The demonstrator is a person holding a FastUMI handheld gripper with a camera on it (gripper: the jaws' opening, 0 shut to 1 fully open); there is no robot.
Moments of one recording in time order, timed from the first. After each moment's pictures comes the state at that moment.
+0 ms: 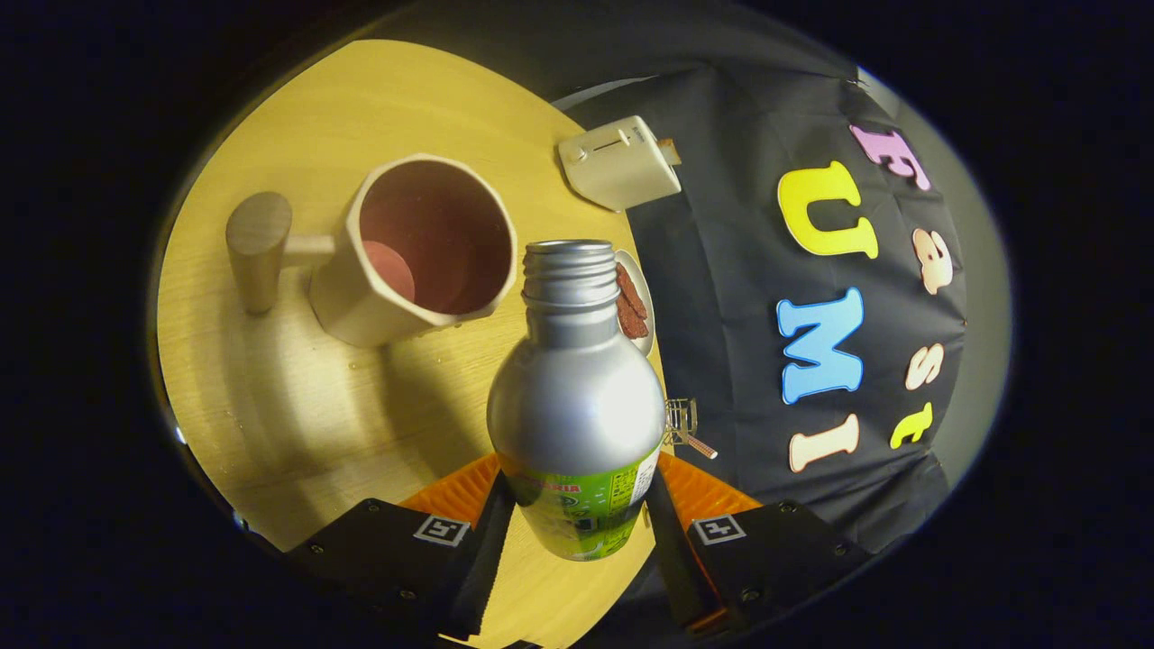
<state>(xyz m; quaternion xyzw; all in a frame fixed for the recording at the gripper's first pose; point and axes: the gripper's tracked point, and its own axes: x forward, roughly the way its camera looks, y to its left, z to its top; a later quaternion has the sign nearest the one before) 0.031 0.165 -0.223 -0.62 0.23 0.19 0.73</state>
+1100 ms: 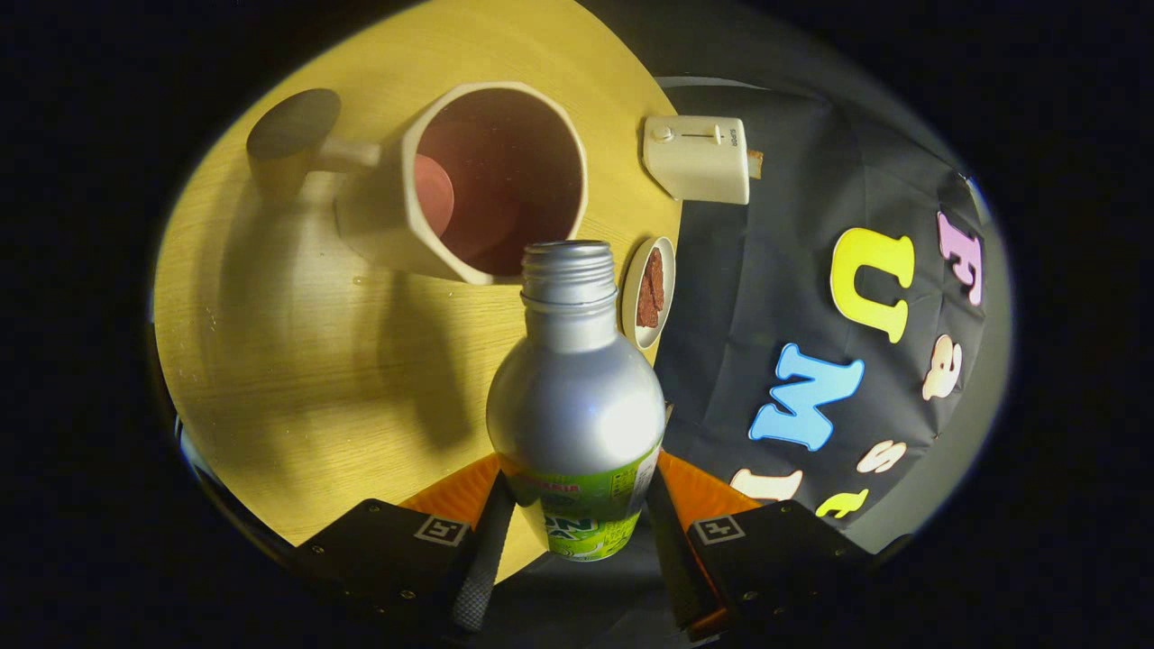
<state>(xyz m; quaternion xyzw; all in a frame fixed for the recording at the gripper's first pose) 0.033 0.162 -0.201 -0.75 0.24 0.18 0.59</state>
